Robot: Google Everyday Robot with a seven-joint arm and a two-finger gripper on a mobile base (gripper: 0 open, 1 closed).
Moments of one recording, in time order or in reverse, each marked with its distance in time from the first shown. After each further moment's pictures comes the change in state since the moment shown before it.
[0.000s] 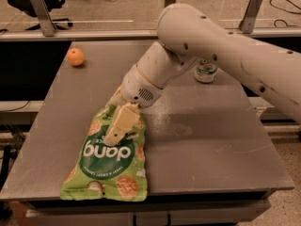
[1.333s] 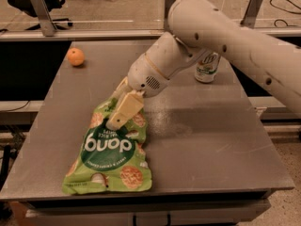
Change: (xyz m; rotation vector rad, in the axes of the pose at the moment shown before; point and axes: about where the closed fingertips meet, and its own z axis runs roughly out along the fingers) arm -0.010 -0.017 -0.025 0.020 -0.082 0.020
